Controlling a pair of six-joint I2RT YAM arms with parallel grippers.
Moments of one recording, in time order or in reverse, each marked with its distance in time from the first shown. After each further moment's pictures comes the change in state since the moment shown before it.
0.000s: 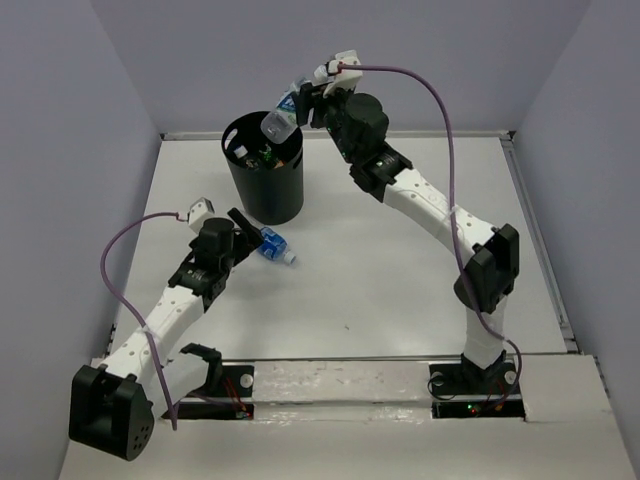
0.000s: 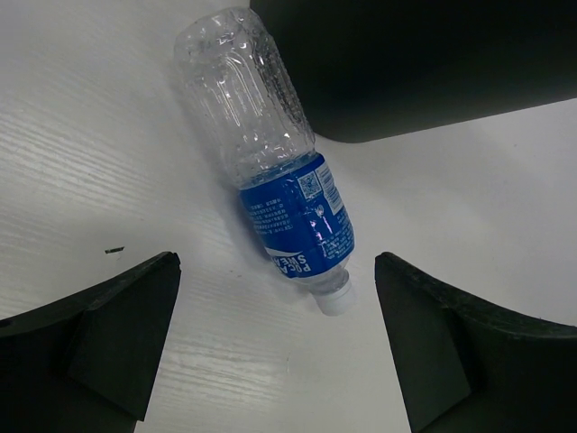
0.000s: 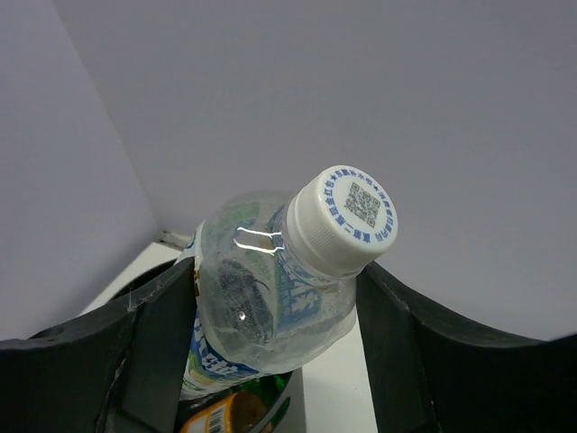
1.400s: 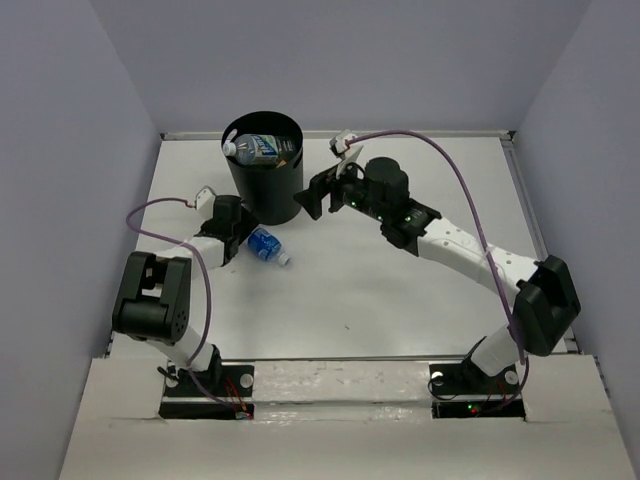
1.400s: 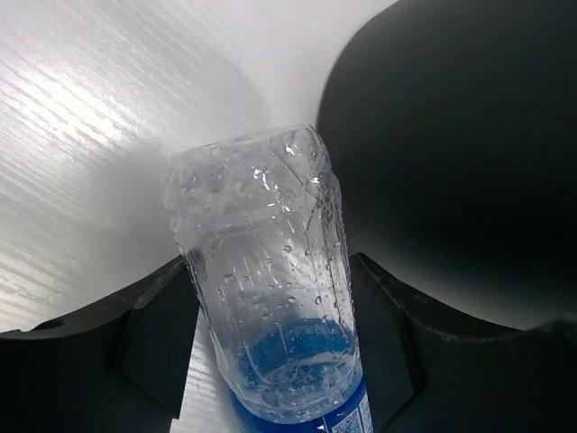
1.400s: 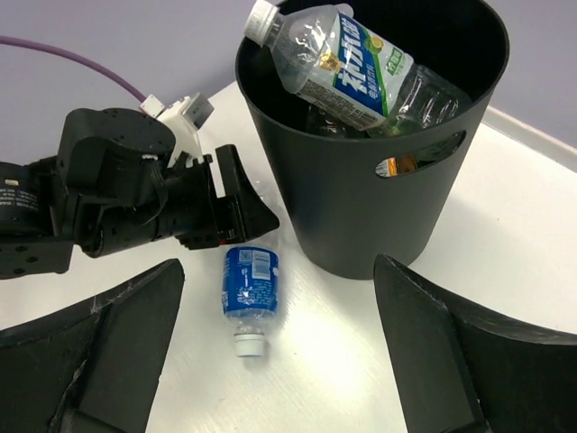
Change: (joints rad) left arm 0.138 0.638 0.139 0.365 0.006 -0.056; right arm 0.039 -0.326 -0.654 -0.005 -0.437 0.084
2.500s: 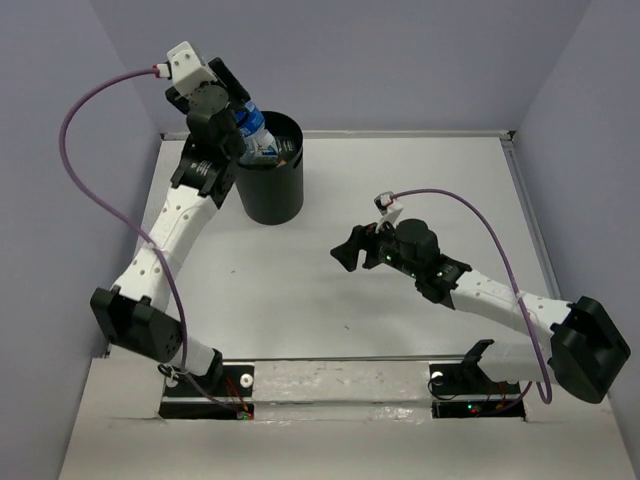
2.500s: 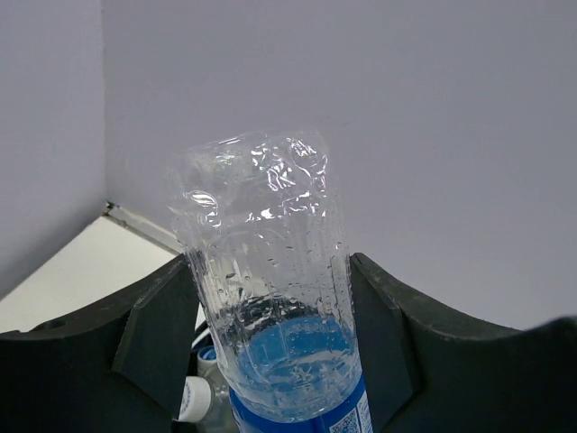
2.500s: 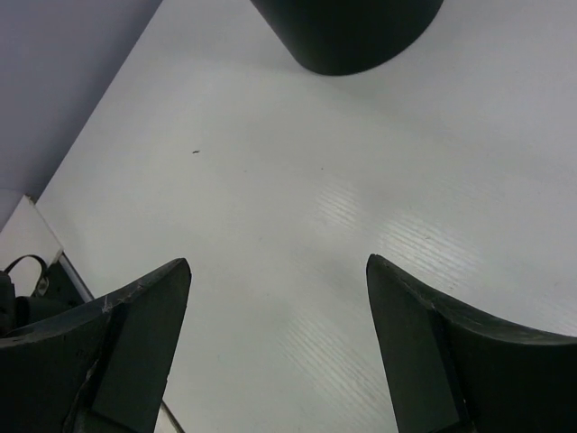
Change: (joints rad) left arm -0.184 -0.159 0.857 -0.150 -0.425 0.537; right arm 0.002 -0.345 -0.589 0.069 0.077 0.354
